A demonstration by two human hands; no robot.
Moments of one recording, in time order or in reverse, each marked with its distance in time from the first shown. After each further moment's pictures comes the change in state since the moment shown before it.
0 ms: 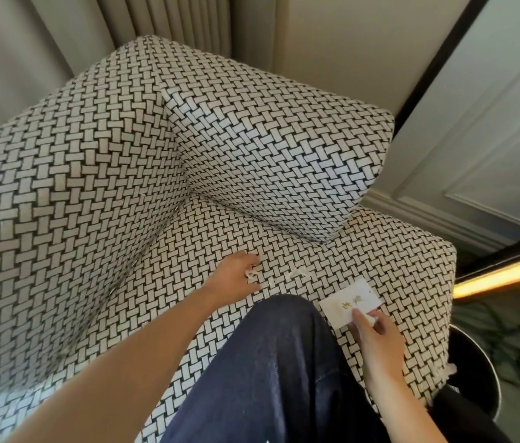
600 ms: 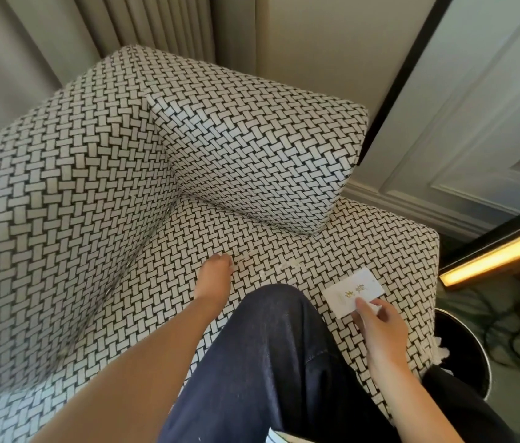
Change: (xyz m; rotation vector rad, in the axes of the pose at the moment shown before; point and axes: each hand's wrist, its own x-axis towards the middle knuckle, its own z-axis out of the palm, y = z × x) left_hand -0.012 0.004 0.013 0.103 0.229 -0.295; right_hand -0.008 -0.011 -0.021 0.091 0.038 0.028
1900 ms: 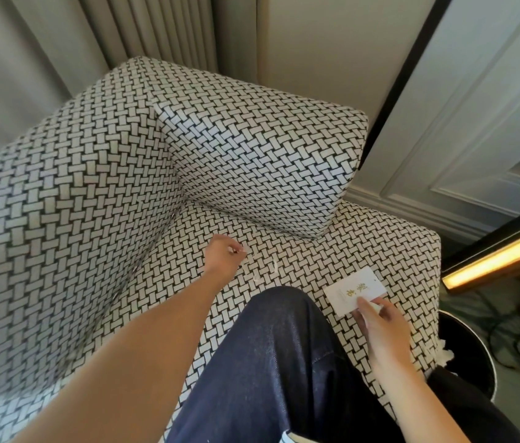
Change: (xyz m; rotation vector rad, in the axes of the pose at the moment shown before) left_hand 0.032 0.012 -0.018 -0.378 0.024 -0.081; right_hand -0.005 -0.004 0.005 0.092 -0.029 0.047
